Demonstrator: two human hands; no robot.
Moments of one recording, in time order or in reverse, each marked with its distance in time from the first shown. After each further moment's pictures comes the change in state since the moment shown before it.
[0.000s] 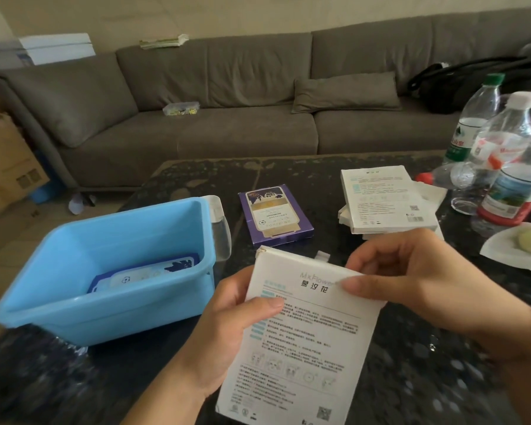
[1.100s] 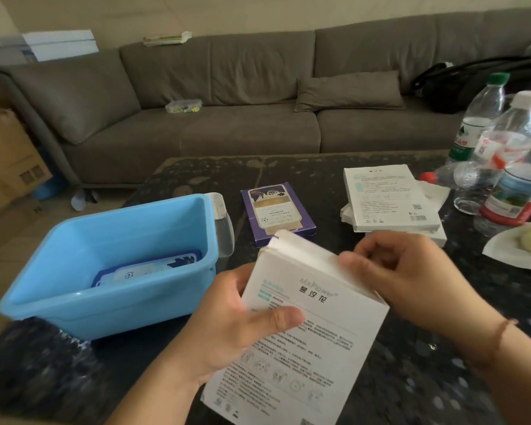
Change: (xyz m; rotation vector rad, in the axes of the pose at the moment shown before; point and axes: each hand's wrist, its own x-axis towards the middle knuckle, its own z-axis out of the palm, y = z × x) left_hand 0.000 0.004 -0.009 0.261 -0.017 0.047; right_hand 0.001 0.008 0.014 -0.300 0.245 -0.010
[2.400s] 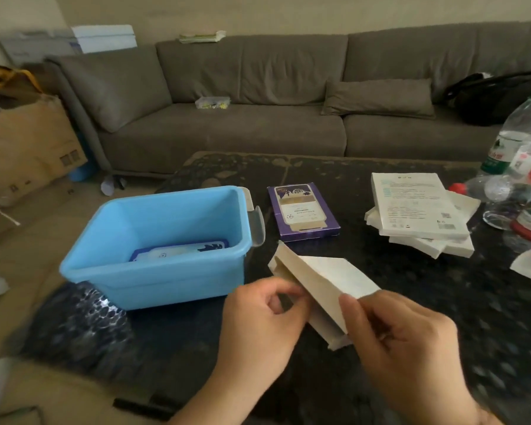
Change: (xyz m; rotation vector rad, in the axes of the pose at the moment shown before) left_hand -0.023 -0.006 0.037 0.340 0.575 0.011; right_hand -0.051 -0.006 0.068 -0.177 0.399 -0.463
